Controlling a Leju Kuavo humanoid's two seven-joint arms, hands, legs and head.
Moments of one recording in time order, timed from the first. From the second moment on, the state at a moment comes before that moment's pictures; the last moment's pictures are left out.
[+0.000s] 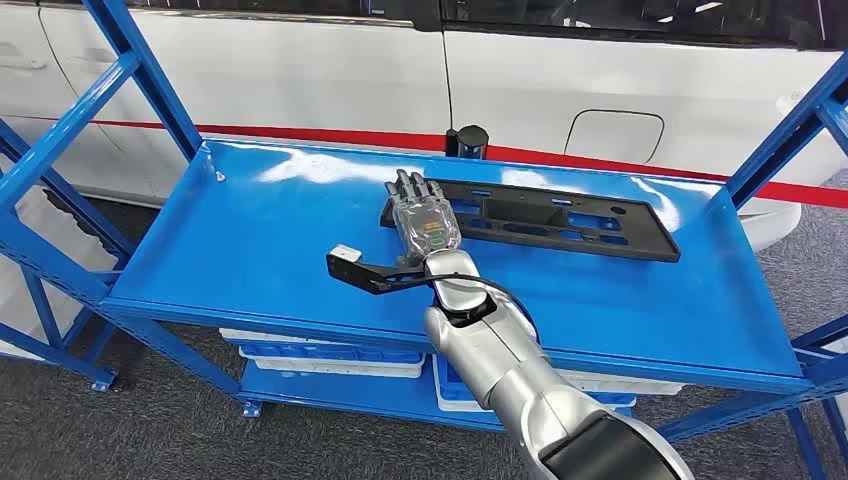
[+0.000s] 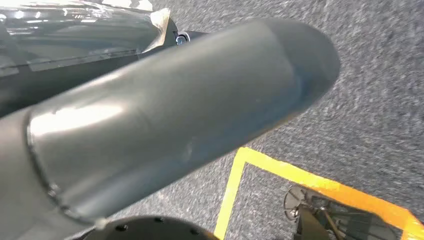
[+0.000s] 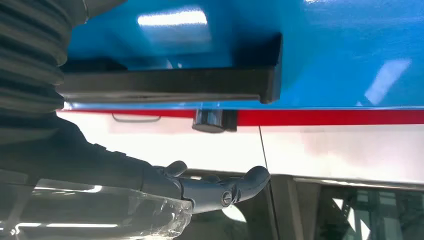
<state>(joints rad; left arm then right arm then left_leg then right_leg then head) -0.06 -0.15 0.15 -0.18 -0.11 0.60 0.29 -0.85 0.34 0.65 -0.37 1.34 -0.42 0.16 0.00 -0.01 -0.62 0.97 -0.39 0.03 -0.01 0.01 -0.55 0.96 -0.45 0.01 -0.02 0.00</state>
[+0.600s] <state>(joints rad) -0.05 -0.16 0.17 -0.18 -0.12 0.61 0.28 -0.92 0.30 0.69 -0.27 1.35 -0.40 0.20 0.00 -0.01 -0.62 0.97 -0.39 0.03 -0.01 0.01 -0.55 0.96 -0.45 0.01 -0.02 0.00</state>
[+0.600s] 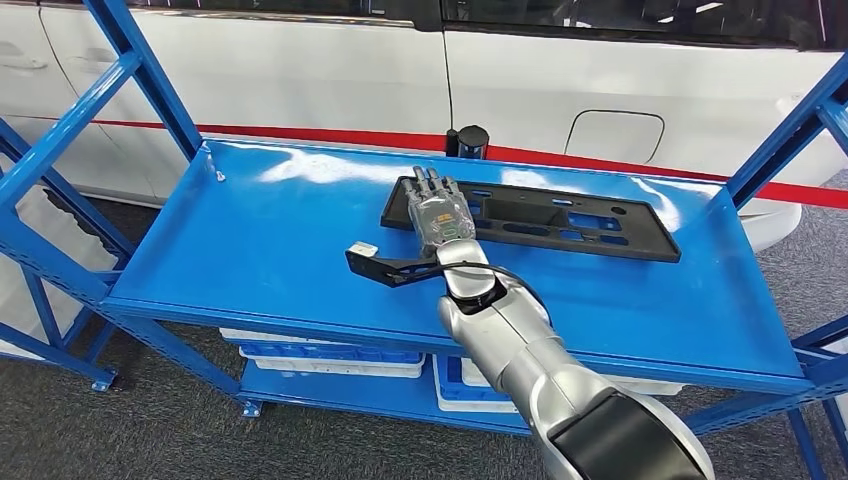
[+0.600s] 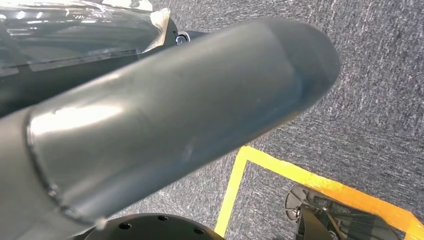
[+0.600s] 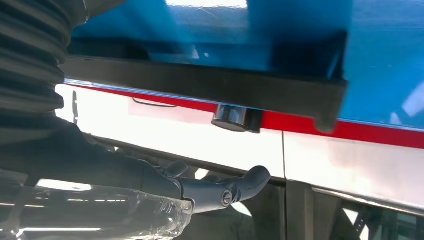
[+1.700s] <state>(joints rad) -0.05 -0.15 0.17 -0.18 -0.16 0.58 0.25 -0.87 0.14 0.58 -0.25 1.22 -0.59 0.24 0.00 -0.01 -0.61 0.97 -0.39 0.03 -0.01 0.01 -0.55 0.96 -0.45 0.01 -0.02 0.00</state>
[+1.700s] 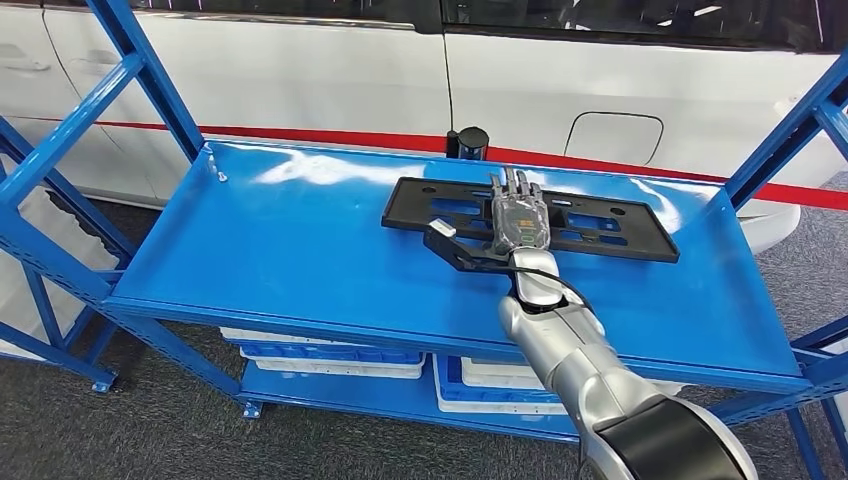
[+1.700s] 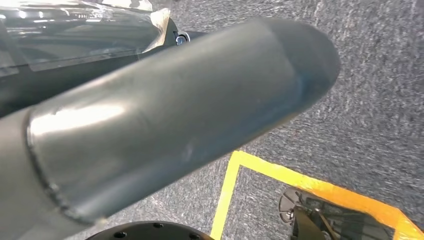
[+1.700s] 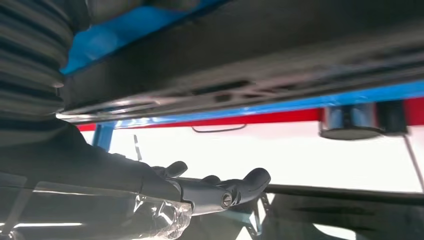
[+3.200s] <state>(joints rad) -0.05 -0.14 0.28 -0.18 -0.04 0.37 -0.39 -0.64 0.07 0.23 -0.71 1.48 -0.68 0.15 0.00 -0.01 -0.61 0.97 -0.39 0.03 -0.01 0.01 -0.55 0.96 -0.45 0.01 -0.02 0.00</state>
